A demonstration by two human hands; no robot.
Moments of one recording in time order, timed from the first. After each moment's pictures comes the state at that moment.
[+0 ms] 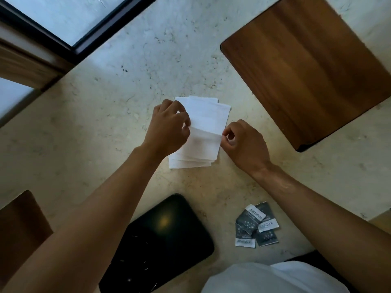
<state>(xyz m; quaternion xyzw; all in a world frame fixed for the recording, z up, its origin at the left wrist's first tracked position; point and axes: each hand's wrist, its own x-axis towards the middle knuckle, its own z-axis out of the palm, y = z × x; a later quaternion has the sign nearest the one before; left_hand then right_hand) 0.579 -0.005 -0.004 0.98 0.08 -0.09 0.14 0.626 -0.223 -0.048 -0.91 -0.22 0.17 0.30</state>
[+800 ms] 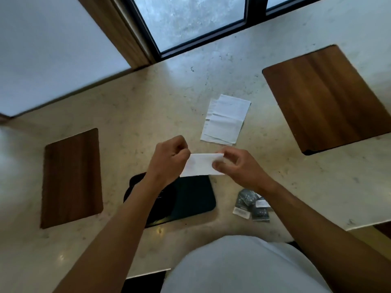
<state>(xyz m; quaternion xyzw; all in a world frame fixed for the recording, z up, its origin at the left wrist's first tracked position) 0.374 -0.098 0.126 0.84 0.36 0.05 0.39 0.512 -0.262 0.049 -0.67 -0.32 0.43 0.52</state>
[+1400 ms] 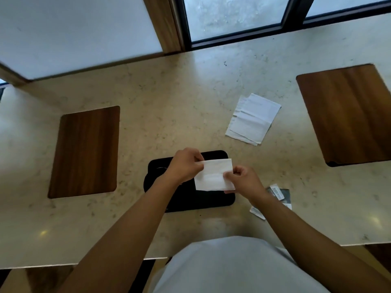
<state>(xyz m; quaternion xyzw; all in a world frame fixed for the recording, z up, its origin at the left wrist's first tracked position) 0.315 -0.068 0.054 0.81 0.44 -0.10 0.37 0.438 -0.232 -0.004 -0.73 -0.09 0.52 0.43</state>
